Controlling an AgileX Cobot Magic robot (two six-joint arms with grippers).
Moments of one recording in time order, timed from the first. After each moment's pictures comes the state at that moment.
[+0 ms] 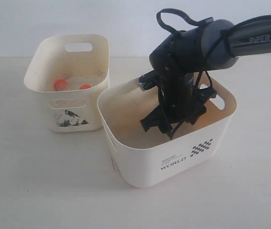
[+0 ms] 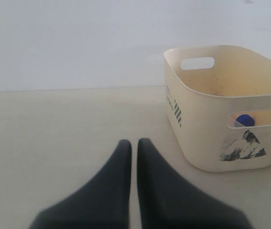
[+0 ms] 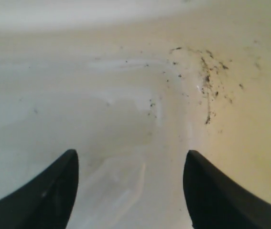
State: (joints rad) left arm -0.01 0.00 0.00 0.05 0.21 -0.03; right arm 0.51 2.07 -1.41 -0.34 0.90 0.40
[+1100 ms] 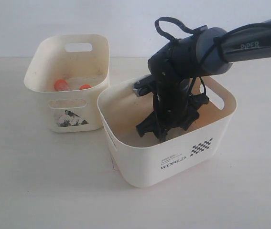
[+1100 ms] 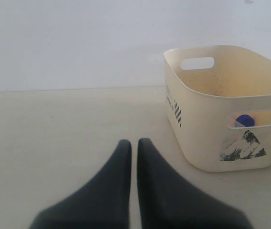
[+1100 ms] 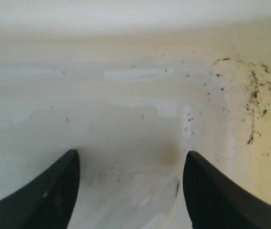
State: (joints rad) left arm -0.01 0.00 0.00 0.05 0.21 -0.03; right arm 0.51 2.11 -1.41 -0.27 0.85 0.33
